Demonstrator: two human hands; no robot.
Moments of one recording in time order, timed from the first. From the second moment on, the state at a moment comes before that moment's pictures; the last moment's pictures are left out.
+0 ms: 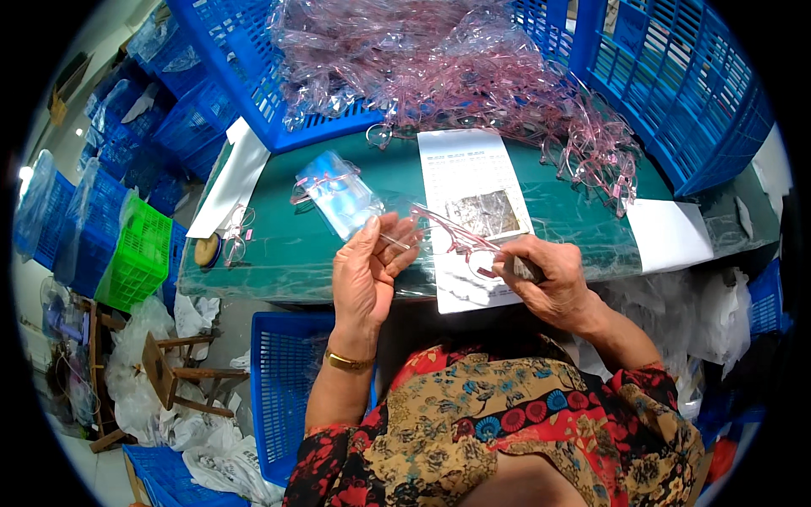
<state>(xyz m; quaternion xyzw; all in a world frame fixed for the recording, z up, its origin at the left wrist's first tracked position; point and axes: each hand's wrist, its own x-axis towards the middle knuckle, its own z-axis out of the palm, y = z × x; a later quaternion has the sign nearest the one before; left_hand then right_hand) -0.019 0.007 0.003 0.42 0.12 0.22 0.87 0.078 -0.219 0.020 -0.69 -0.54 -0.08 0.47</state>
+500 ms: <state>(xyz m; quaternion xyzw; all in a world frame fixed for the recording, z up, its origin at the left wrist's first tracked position) -0.009 -0.008 0.001 0.62 0.03 0.18 0.77 0.062 -0.203 0.014 -0.65 -0.39 0.03 0.65</state>
